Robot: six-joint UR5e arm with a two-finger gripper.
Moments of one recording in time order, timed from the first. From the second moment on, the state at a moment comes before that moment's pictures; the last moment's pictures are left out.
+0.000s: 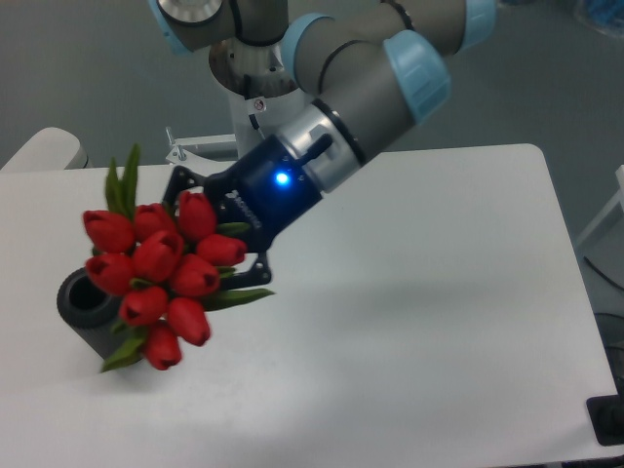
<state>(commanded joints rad) 2.51 -1.89 -1.38 -1.01 0.38 0.78</state>
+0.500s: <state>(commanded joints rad) 2.51 -1.91 -1.38 -1.01 0.70 0.93</state>
